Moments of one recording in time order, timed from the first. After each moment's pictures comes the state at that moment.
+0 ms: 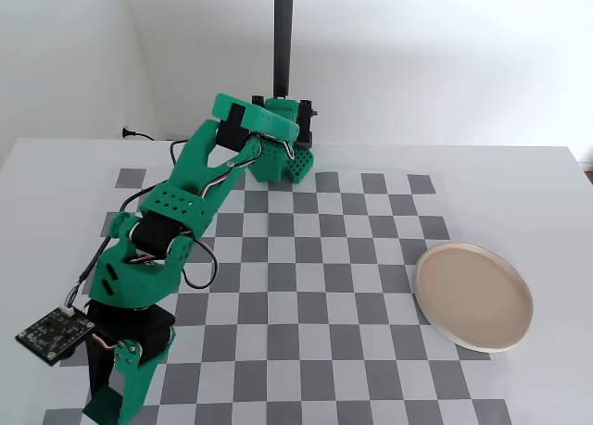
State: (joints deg) arm 22.1 49.0 47.1 46.2 -79.7
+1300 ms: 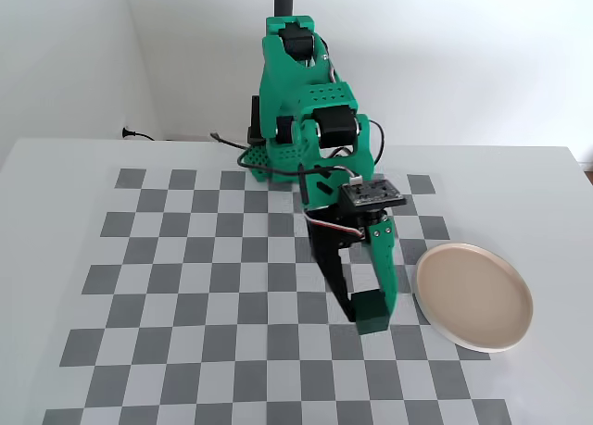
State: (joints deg) arm -15.5 103.6 99.8 39.6 -82.8
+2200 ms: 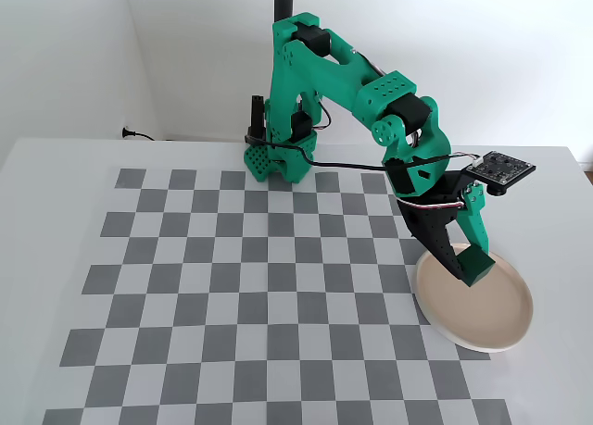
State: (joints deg) arm -40.3 99.6 99.8 40.3 -83.1
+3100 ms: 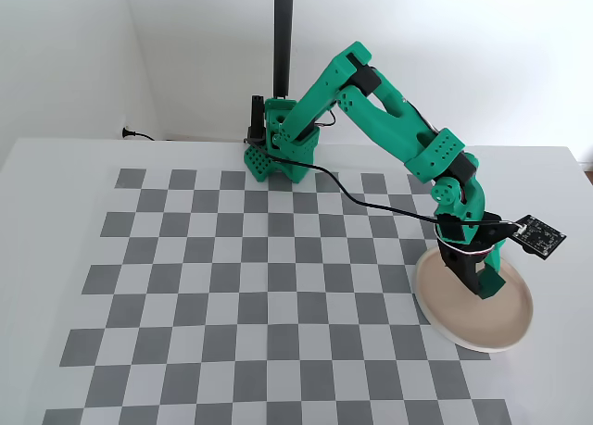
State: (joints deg) arm -52.0 66.5 83.2 36.7 -76.5
